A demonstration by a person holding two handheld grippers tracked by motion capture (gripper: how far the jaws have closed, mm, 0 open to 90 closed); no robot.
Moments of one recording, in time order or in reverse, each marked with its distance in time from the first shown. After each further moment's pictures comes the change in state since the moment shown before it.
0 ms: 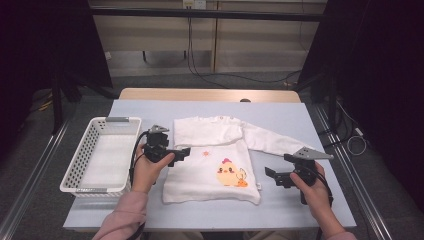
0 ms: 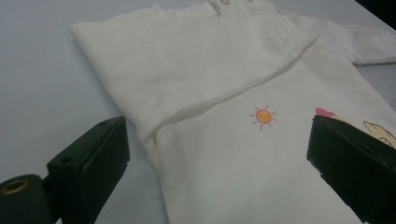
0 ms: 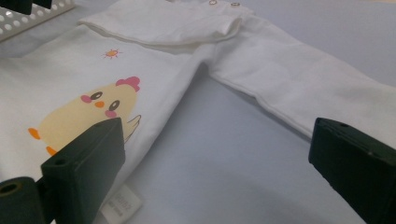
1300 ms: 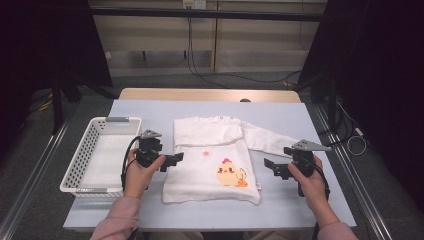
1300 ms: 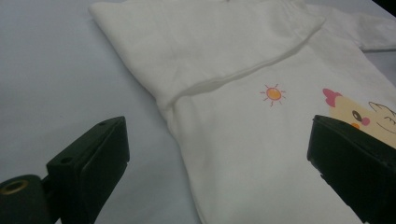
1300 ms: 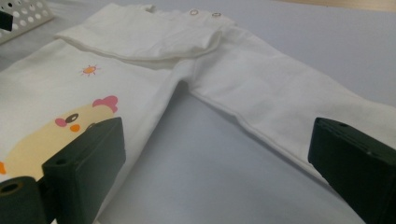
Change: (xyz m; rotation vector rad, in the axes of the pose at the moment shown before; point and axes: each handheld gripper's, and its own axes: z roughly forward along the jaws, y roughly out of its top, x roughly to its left) left arm 0.011 -0.016 -0.014 0.004 0.011 0.002; right arm -0.010 0.014 0.013 -0.008 -0.034 0.031
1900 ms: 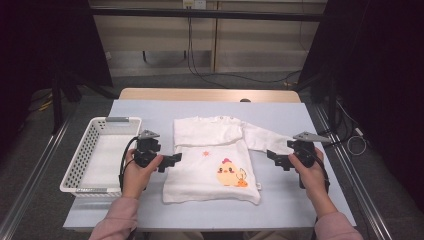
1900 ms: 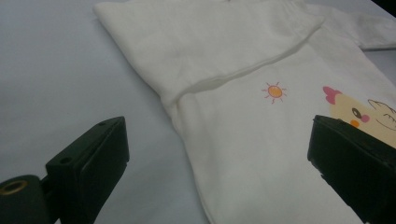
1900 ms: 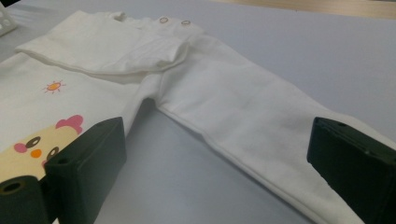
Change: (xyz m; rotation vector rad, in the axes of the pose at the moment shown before) left arm 0.003 -0.002 -0.004 0.001 0.009 -0.007; right arm -0.017 0.016 0.008 0.021 -0.071 0.020
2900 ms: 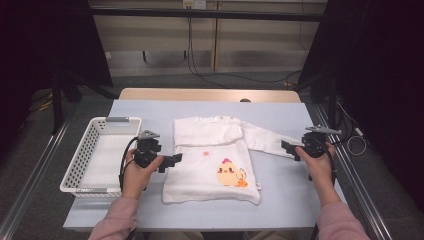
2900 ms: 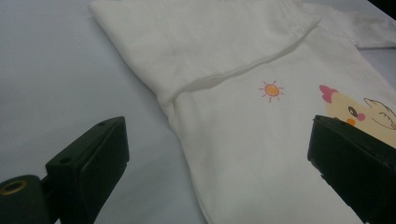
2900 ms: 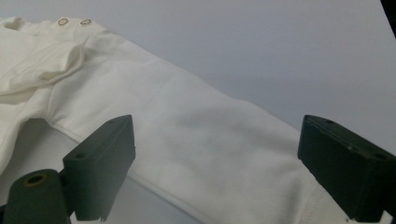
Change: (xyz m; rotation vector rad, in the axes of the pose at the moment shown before) left arm -0.001 0.000 0.001 -0.005 -0.033 0.011; right arm -0.051 0.003 0.007 0.049 -0.193 0.119
